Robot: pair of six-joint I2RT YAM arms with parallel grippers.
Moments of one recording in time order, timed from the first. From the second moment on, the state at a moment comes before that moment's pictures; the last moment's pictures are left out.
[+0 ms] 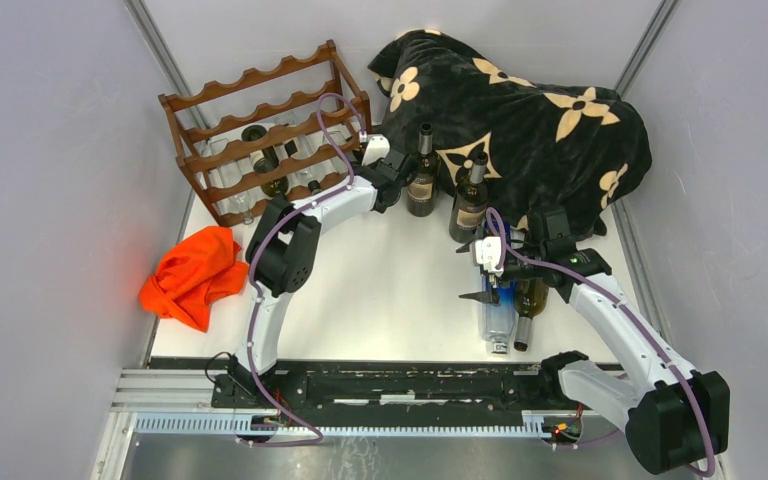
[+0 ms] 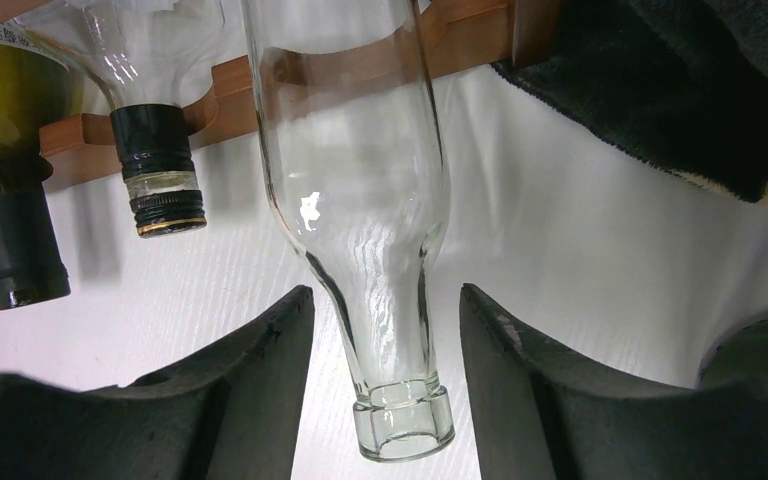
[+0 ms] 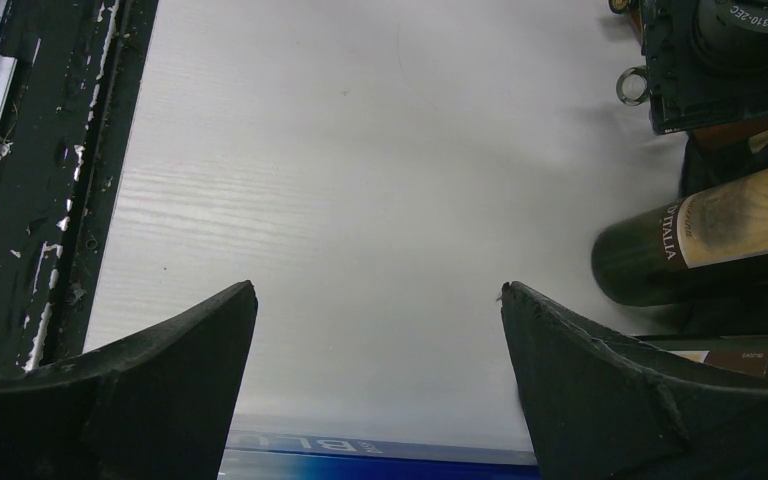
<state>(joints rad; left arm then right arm) -0.62 2.19 1.72 -0.52 -0.78 -0.53 0.27 1.01 0.73 -0.56 -1.01 -1.11</state>
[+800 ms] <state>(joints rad) -0.62 2.20 1.72 -0.52 -0.77 -0.56 0.27 1.01 0.73 -0.57 -1.01 -1.13</state>
